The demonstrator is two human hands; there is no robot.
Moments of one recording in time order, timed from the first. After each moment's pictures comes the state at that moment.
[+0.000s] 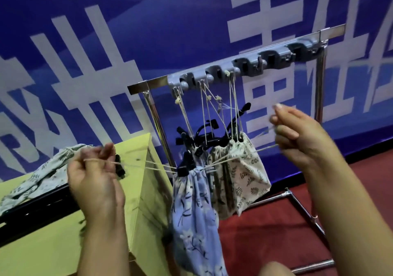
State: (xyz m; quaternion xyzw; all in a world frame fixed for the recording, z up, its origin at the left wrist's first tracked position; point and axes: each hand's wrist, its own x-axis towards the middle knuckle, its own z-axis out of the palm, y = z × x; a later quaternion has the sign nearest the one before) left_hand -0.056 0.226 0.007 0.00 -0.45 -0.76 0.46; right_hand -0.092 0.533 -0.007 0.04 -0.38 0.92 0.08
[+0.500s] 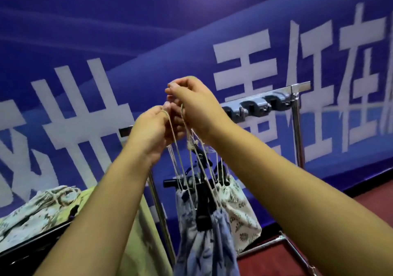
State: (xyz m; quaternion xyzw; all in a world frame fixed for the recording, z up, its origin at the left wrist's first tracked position) left_hand -0.107 0.345 0.132 -0.14 -0.70 -0.69 0.14; right_hand -0.107 0.437 0.145 0.24 -0.60 0.74 0.17
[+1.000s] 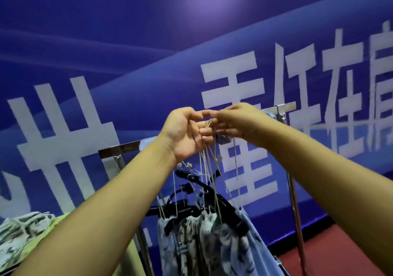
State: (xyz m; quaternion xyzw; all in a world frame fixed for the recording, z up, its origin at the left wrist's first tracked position) left_hand -0.157 0.424 0.155 -0.20 -0.60 -0.76 -0.14; right_hand -0.147 0.566 0.144 0.14 -0.75 0.64 0.11
